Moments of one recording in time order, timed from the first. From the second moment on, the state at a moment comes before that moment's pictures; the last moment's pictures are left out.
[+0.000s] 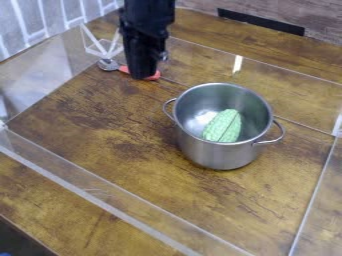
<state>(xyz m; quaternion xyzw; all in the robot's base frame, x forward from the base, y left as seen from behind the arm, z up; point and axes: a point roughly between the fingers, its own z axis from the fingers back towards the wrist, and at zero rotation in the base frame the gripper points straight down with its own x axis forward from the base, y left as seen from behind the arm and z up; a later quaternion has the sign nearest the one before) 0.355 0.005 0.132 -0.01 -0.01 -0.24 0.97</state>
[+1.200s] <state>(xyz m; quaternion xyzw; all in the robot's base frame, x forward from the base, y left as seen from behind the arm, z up) 0.381 -0.004 0.123 0.00 -0.03 -0.21 0.98</state>
